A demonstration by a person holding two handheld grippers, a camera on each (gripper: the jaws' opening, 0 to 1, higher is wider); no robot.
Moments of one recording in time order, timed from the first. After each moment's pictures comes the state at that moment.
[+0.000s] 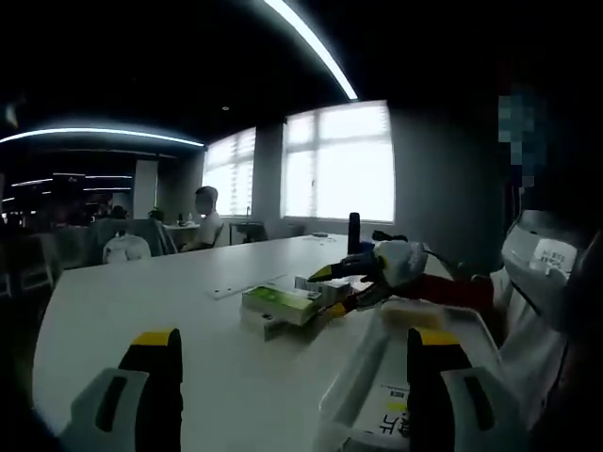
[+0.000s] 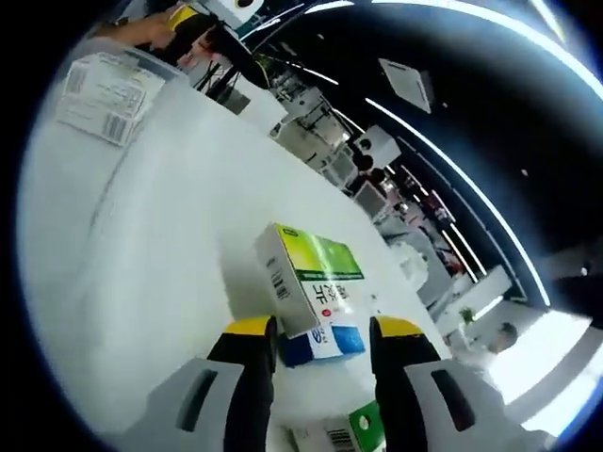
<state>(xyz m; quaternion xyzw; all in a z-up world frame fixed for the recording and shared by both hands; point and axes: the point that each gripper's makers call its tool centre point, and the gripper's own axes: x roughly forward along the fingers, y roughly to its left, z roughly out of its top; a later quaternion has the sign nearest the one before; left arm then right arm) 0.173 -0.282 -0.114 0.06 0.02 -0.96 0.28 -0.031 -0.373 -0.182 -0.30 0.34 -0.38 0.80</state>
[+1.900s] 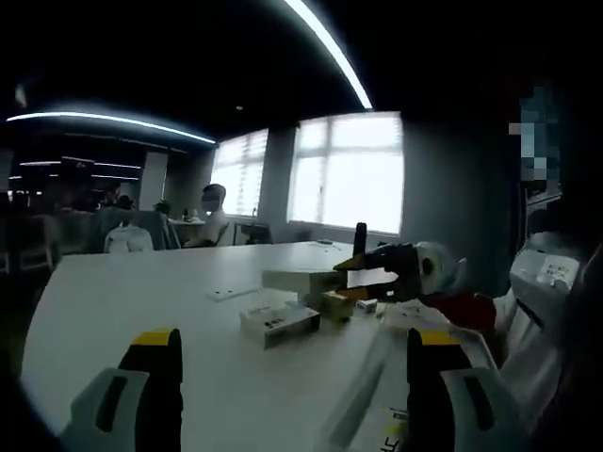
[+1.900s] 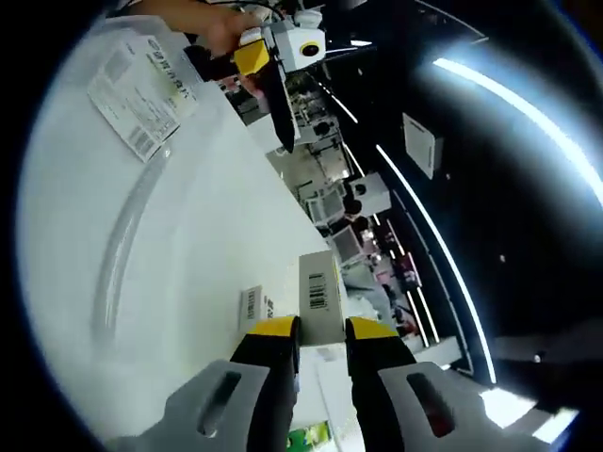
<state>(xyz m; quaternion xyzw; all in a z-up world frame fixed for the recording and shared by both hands) 0.163 -0.296 -0.108 0.04 0.06 -0.96 0.28 0.000 -0.331 -0.113 -0.48 0.32 -0.35 0.74</state>
